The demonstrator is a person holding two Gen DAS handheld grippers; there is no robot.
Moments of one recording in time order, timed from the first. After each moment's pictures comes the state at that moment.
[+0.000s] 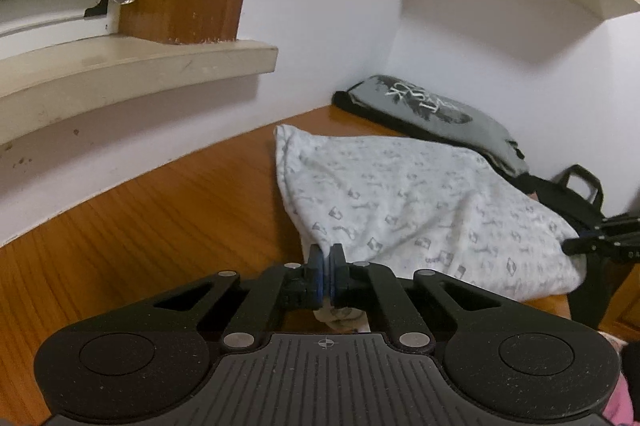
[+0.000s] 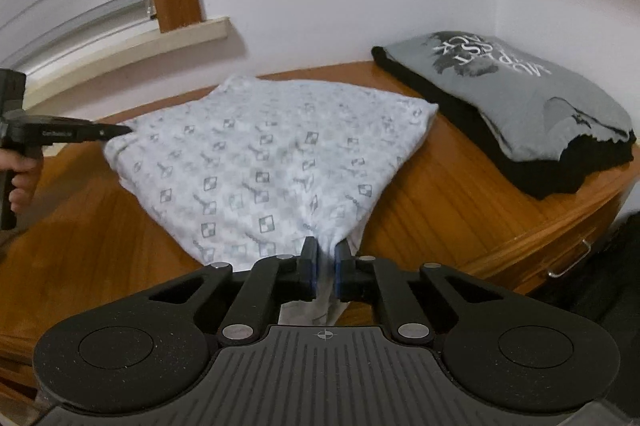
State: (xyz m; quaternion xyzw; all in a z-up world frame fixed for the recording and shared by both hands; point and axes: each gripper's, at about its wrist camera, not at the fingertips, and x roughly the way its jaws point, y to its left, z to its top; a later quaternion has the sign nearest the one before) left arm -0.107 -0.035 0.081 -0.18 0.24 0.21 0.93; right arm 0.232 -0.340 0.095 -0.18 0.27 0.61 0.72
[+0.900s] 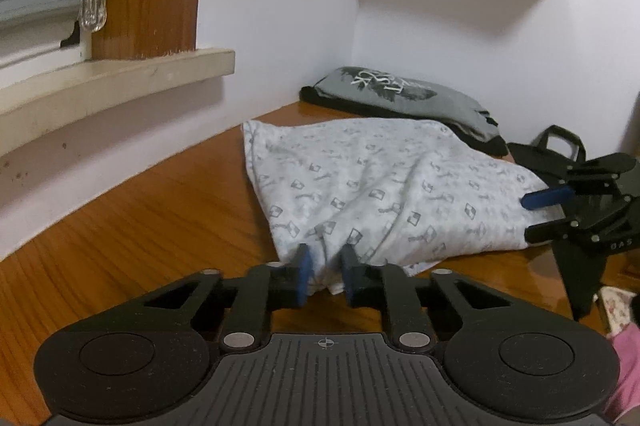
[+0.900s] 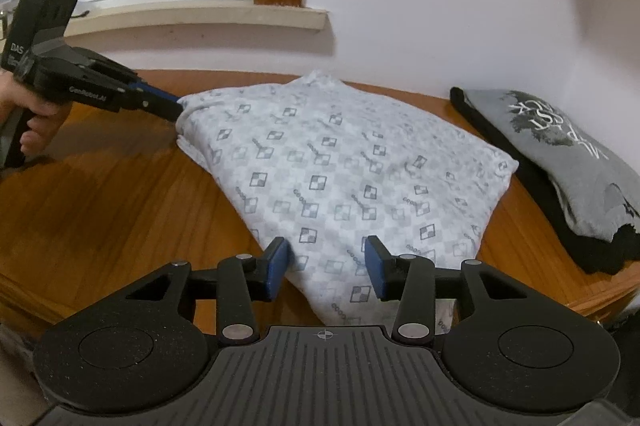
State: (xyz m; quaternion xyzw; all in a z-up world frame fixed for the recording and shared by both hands) left arm -0.119 -0.069 0.078 -0.11 0.24 0.19 0.95; right arm 0.163 -0.328 0.083 -0.26 0.17 0.67 0.68
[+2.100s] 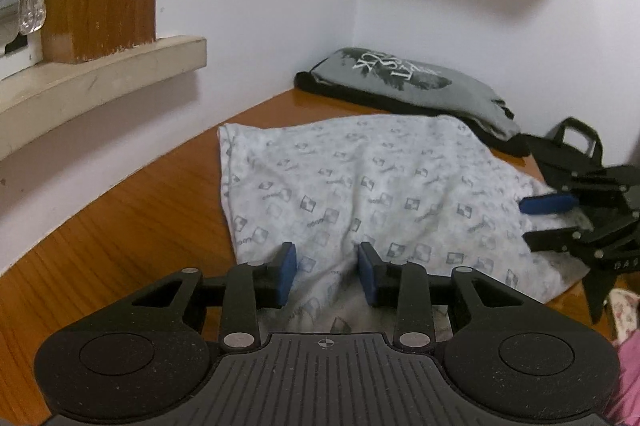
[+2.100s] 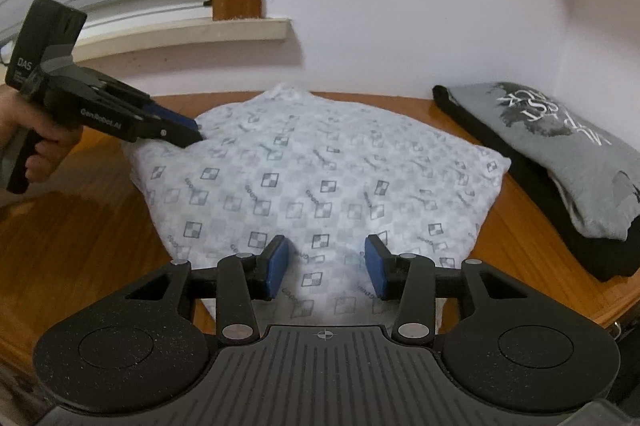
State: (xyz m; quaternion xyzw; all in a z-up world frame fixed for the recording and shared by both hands) left arm -0.050 -0.039 0.070 -0.11 0.28 0.18 0.94; right arm 0.200 -0.297 0.071 -0.21 0.18 0.67 0.69
